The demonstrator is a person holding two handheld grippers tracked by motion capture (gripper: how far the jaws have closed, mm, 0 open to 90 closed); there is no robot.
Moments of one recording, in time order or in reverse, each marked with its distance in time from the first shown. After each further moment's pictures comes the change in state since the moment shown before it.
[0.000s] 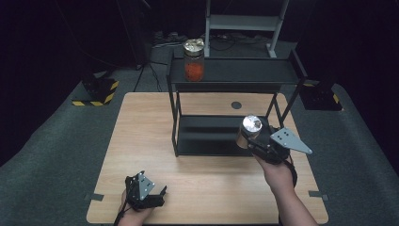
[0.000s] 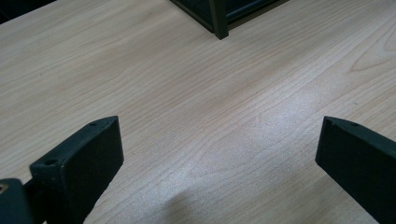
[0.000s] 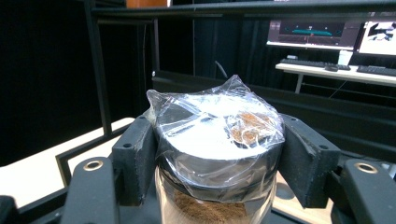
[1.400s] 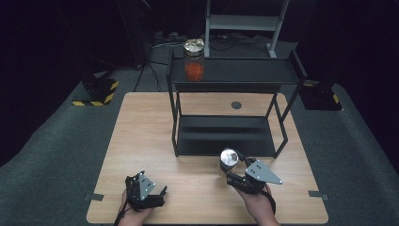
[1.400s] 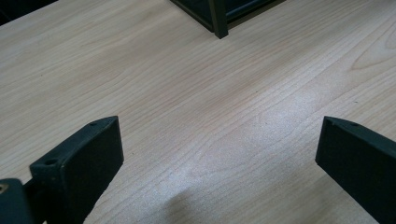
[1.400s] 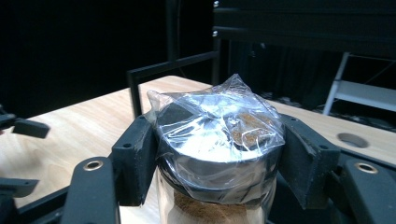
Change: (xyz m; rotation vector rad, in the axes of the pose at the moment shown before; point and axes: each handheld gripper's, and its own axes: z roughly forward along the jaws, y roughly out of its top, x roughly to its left) left arm -0.001 0.001 0.000 0.004 0.005 0.011; right arm 0.045 -0.074 -0.013 0.085 0.112 0.006
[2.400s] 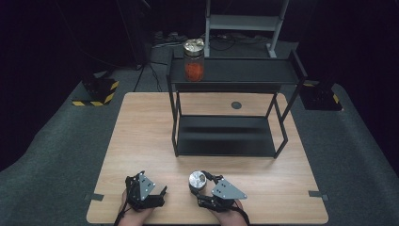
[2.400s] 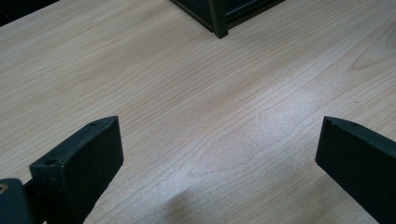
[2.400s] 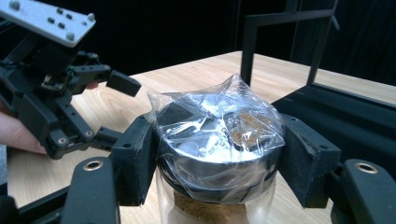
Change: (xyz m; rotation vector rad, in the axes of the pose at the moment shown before) left arm 0.000 0.000 0.000 0.000 0.001 0.001; right arm 0.055 -0.039 0.036 0.055 0.217 -0.015
